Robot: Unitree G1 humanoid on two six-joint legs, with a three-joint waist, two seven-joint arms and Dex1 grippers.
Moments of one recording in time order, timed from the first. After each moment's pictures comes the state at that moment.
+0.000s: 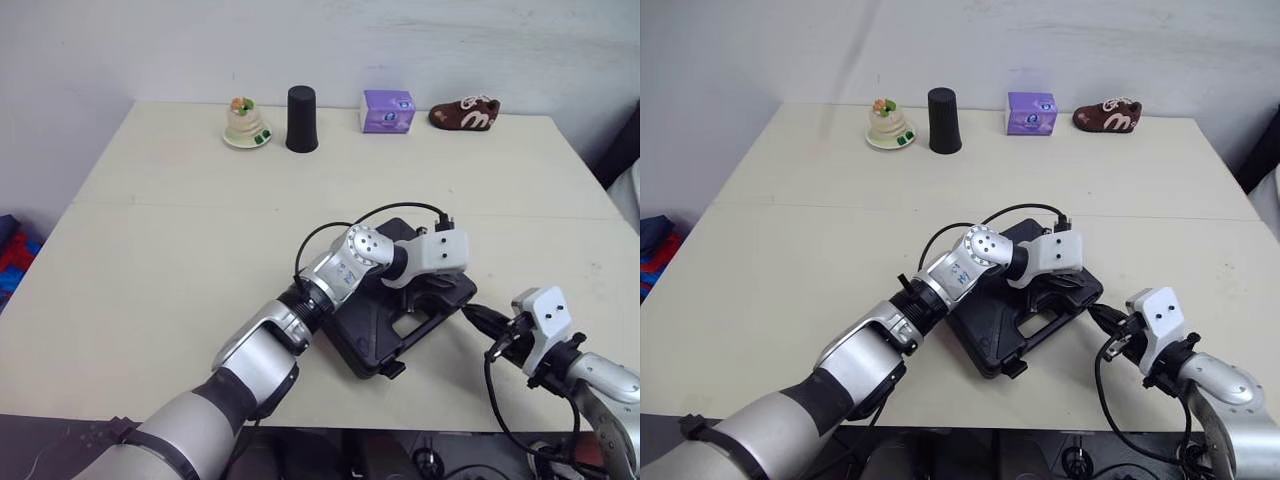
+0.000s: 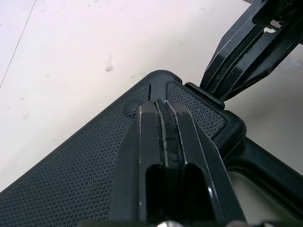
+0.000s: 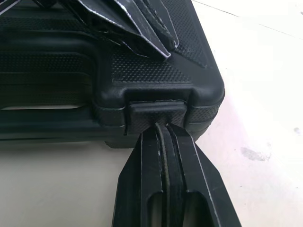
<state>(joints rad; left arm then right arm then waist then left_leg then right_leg) -1.08 -0.11 -0.49 0.78 0.13 0.11 -0.84 0.19 -0.63 -0.32 -0.40 0.42 0.45 0.68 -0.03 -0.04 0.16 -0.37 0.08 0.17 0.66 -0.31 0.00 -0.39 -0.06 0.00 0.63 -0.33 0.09</state>
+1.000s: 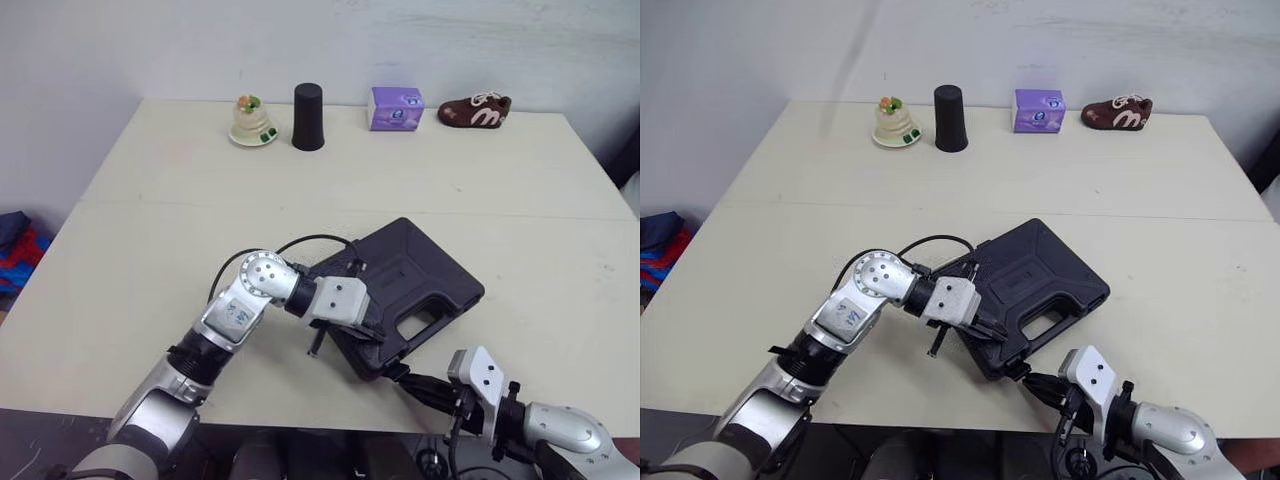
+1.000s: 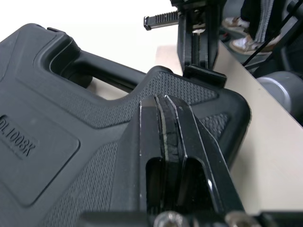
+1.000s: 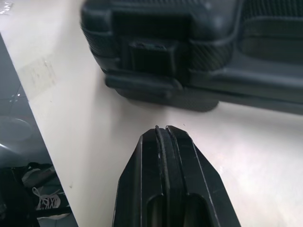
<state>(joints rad) -0.63 0.37 -0.46 -0.04 -0.07 0.13 -1.24 0.42 -0.66 -0.05 -0.65 0.38 0.42 0.80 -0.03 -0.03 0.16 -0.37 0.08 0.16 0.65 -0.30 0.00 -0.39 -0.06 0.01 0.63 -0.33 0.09</state>
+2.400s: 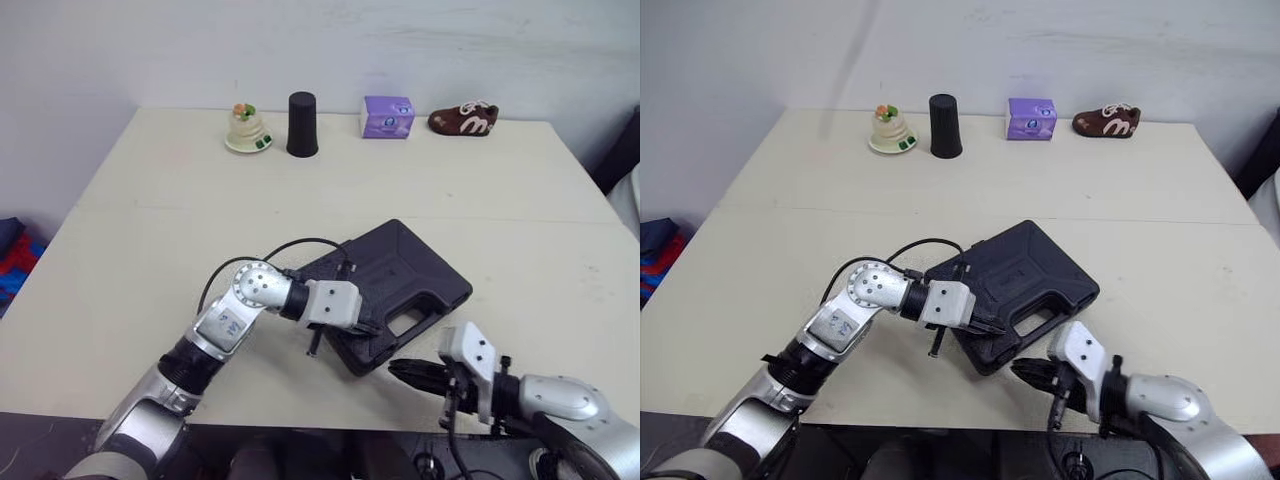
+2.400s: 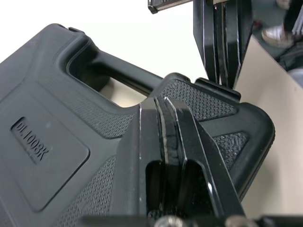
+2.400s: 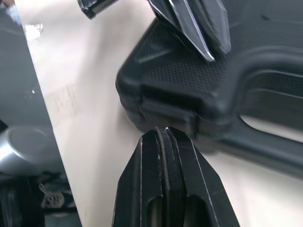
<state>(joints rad) -0.56 0.41 -0.42 0.00 -0.13 0.04 -1.13 0.32 -0.79 -0.12 -0.72 0.50 0.59 0.83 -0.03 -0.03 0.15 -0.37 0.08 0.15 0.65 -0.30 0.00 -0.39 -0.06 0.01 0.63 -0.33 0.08</state>
